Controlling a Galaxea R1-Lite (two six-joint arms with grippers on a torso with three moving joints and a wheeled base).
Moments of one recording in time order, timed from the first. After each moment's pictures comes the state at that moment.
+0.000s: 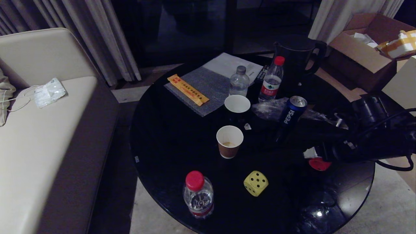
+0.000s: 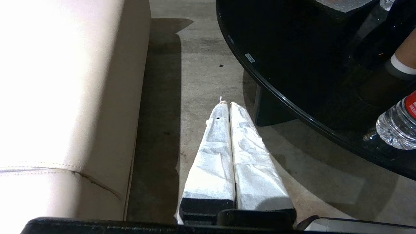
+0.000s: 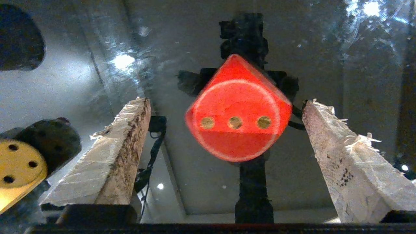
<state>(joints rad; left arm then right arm) -0.01 0.00 0.00 0.00 0.05 -0.05 0.08 1.75 -0.97 0.07 0.05 0.12</state>
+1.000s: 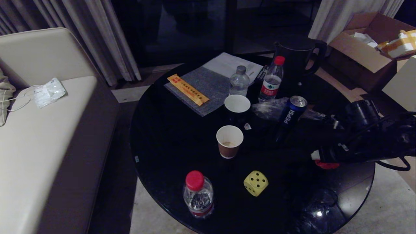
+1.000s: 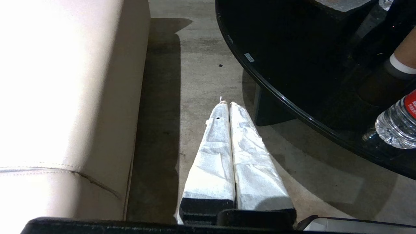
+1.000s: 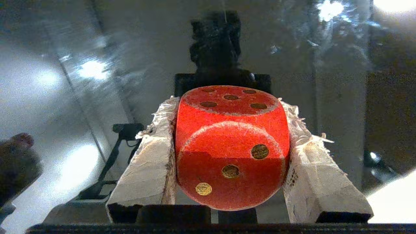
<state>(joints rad) -0.01 0.00 0.00 0.00 0.05 -0.05 0.09 1.76 -0.95 0.04 -0.09 0.10</state>
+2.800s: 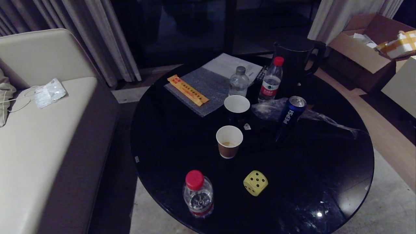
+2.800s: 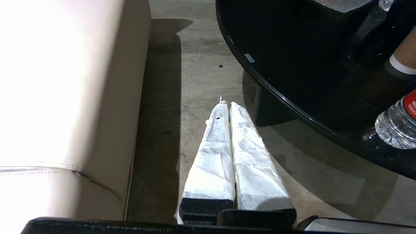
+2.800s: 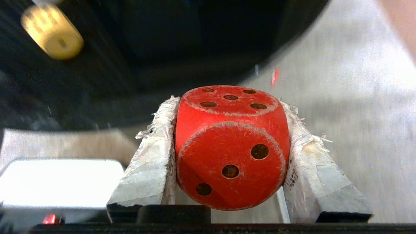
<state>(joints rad) -0.01 0.00 0.00 0.00 0.05 -0.05 0.02 0.06 -0.06 0.12 0.00 -0.01</state>
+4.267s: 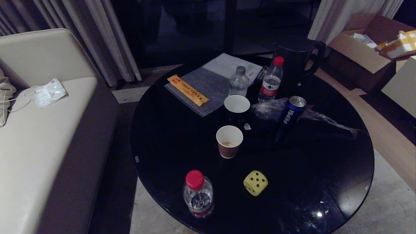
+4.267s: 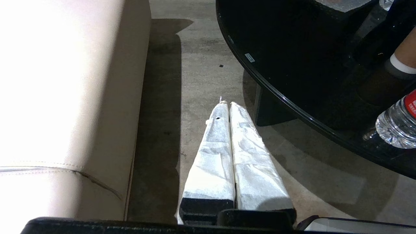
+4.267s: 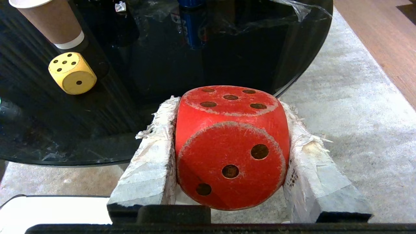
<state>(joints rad) -0.01 0.00 0.00 0.00 0.05 -0.05 0.01 0.00 0.00 -0.02 0.01 -0.01</state>
